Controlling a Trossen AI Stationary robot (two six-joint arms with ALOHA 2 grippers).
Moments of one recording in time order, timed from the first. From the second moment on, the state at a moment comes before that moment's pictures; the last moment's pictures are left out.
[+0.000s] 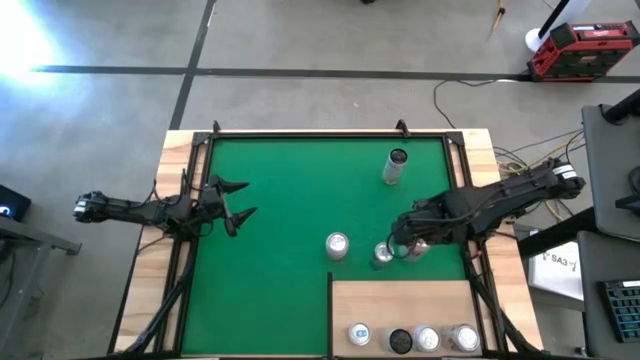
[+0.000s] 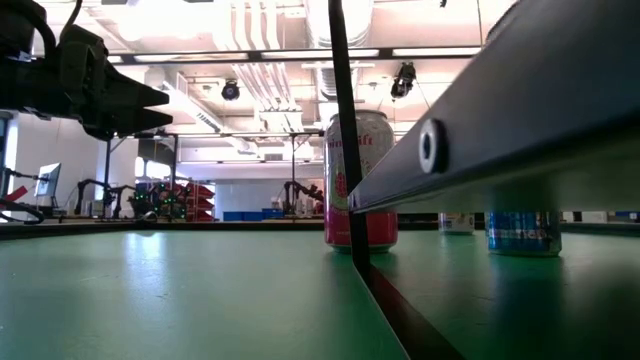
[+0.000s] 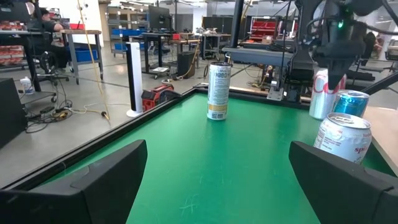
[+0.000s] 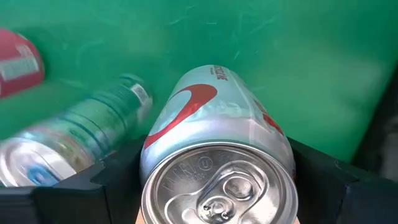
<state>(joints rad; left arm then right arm) -0.13 0.11 0.01 0.07 -0.53 -0.07 0.24 1.25 1.02 -1.18 -0.11 1.76</state>
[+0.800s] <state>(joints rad) -0.13 0.11 0.01 0.07 -0.53 -0.07 0.39 1.20 1.05 -1.24 -0.26 1.13</state>
